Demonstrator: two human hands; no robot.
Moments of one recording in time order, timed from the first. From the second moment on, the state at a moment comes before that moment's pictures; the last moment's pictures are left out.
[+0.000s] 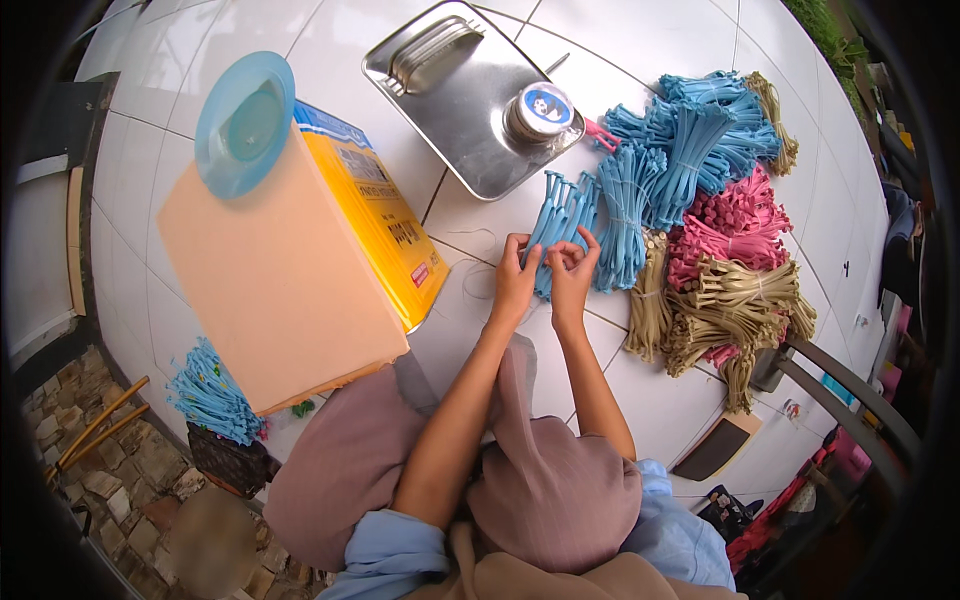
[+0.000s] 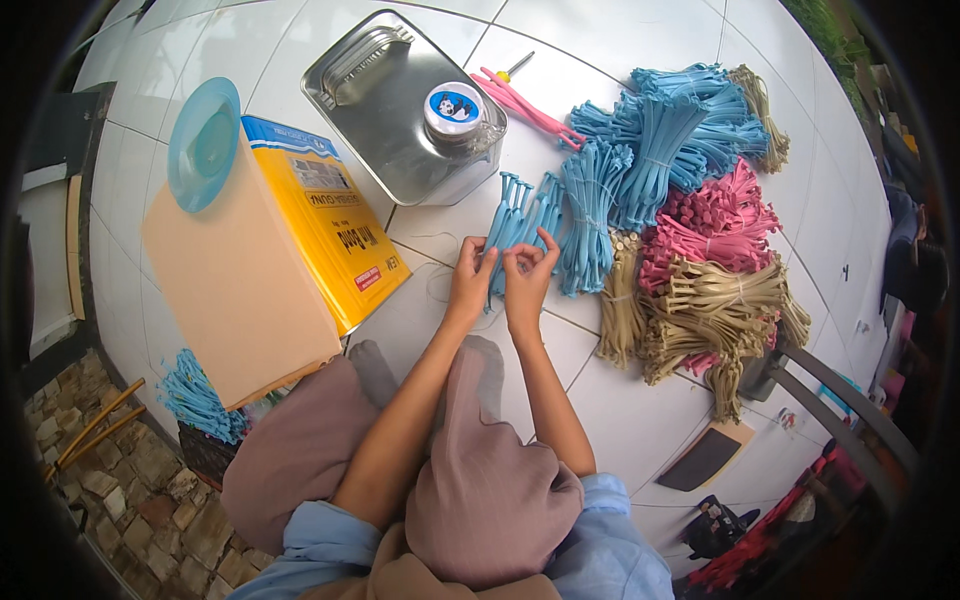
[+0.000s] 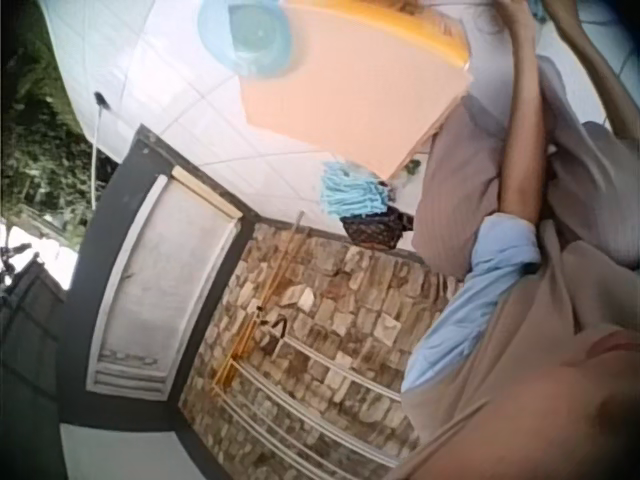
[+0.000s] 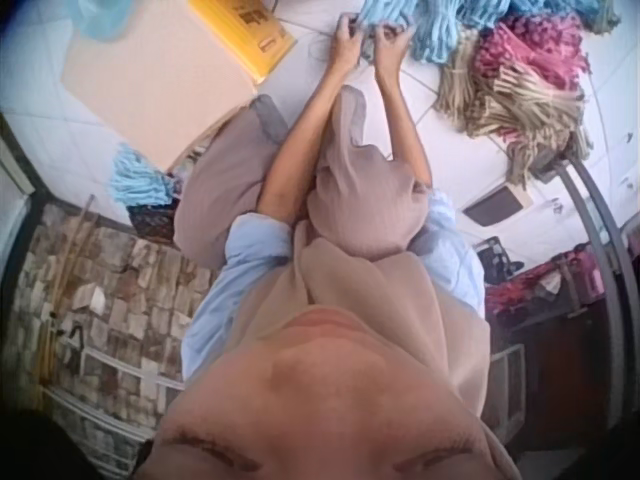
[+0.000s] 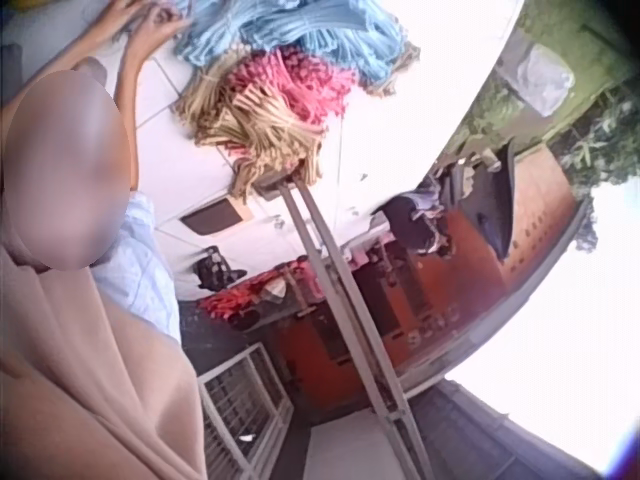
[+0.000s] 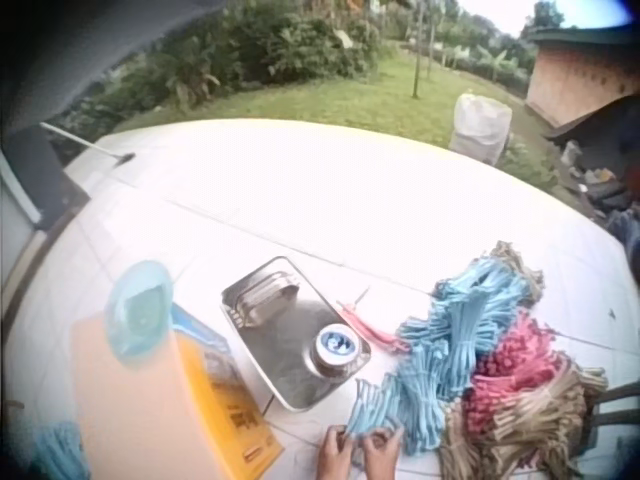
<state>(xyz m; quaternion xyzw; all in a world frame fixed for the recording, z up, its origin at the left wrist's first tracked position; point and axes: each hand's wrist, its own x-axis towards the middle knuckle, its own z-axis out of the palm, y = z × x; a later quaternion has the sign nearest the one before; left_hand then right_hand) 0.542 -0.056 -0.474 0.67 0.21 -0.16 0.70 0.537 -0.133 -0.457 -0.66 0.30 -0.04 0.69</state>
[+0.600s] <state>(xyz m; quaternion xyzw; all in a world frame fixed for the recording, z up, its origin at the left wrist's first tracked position) 0.573 -0.067 -0.420 0.54 0.15 -0.26 0.78 0.540 -0.154 -0.410 -0.49 0.26 -0.03 0.83</state>
